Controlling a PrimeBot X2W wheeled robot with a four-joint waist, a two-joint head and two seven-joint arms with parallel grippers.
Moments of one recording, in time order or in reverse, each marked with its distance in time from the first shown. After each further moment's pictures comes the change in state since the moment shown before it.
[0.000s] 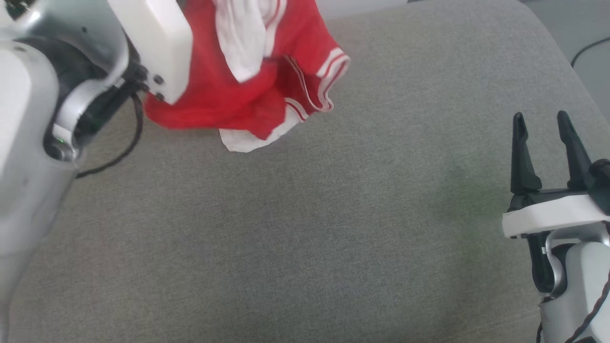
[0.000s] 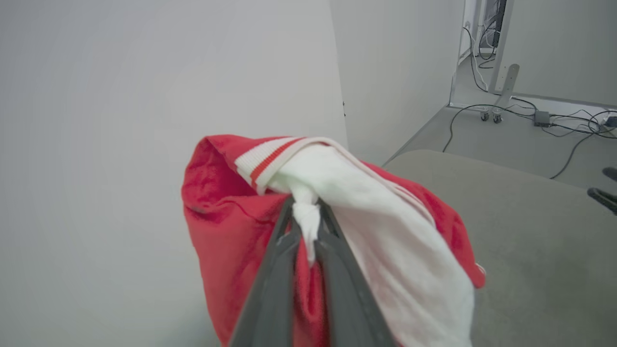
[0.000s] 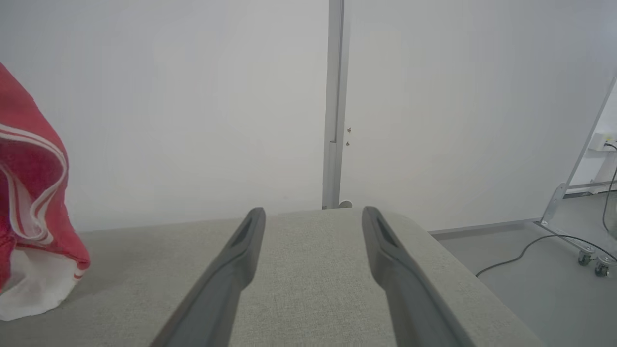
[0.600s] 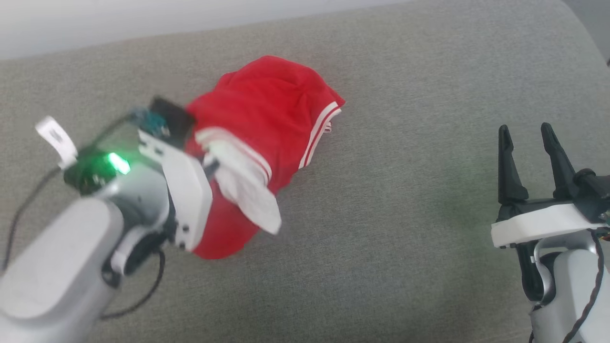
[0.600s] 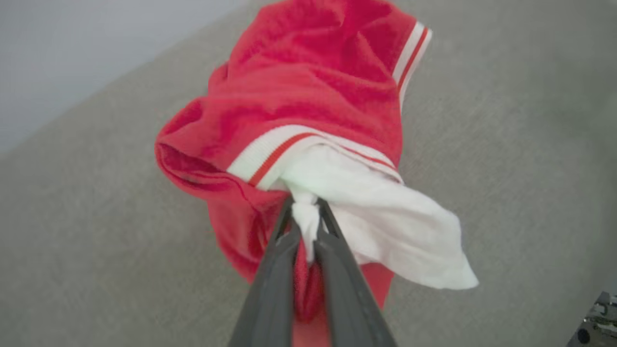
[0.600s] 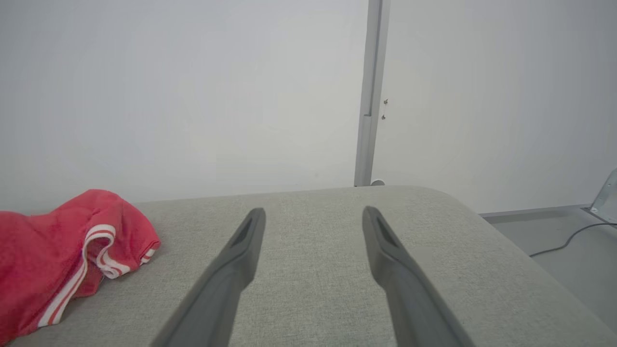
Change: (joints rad) left arm 0.421 0.068 -0.102 0.005 -0.072 0.091 0.080; right arm 0.017 0.015 0.015 0.032 -0.002 0.000 -0.017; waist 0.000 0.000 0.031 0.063
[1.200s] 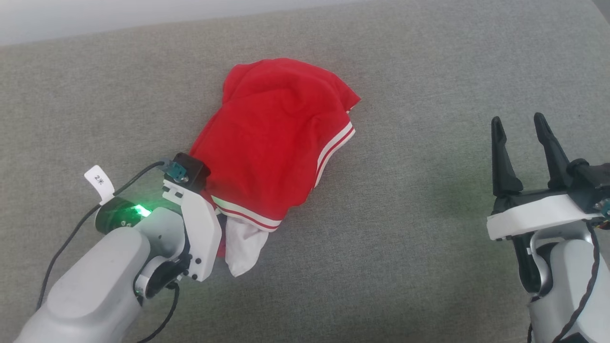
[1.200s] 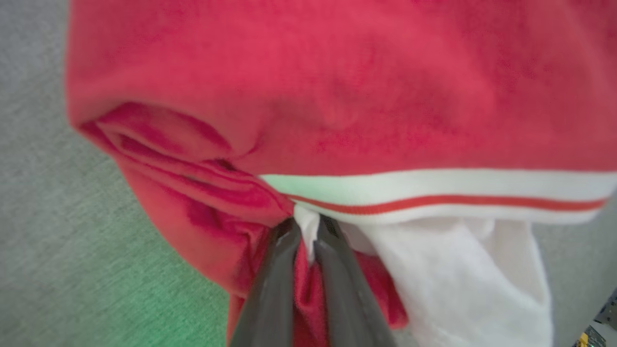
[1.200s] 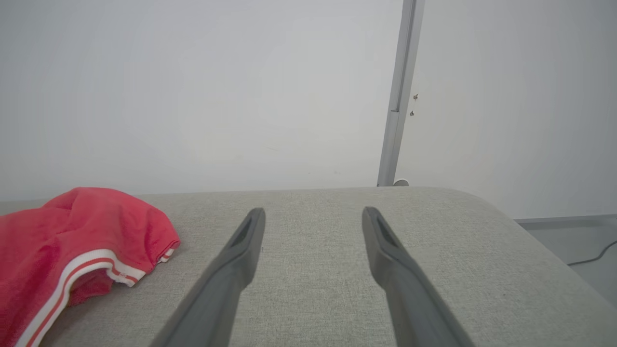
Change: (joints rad) left arm 0.083 -0.101 -0.076 0.319 -0.017 -0.070 -0.088; right arm -0.035 -0.017 0.033 0.018 0.003 0.000 0.000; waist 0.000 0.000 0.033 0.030
